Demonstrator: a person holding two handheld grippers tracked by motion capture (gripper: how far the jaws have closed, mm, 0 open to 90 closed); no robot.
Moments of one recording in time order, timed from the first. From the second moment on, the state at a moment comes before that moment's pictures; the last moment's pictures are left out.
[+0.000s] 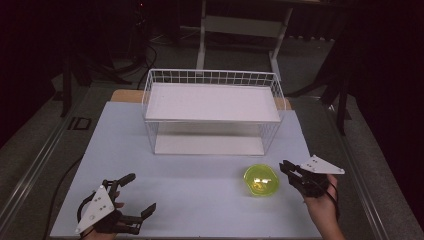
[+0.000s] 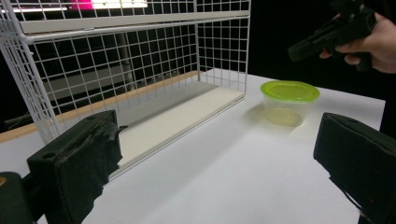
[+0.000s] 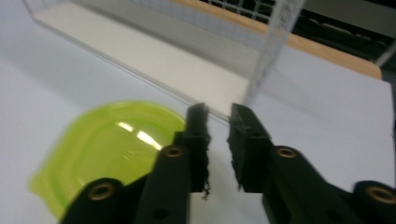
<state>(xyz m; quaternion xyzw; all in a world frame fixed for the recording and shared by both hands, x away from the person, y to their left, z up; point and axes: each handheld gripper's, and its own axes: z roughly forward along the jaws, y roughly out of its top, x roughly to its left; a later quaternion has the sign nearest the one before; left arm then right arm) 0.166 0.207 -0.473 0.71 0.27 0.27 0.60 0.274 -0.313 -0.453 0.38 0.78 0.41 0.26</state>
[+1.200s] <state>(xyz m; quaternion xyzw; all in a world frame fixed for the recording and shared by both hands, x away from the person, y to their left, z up) 0.165 0.207 -0.472 0.70 0.27 0.27 0.60 0.281 -0.307 -0.519 0.42 0.82 0.36 0.15</state>
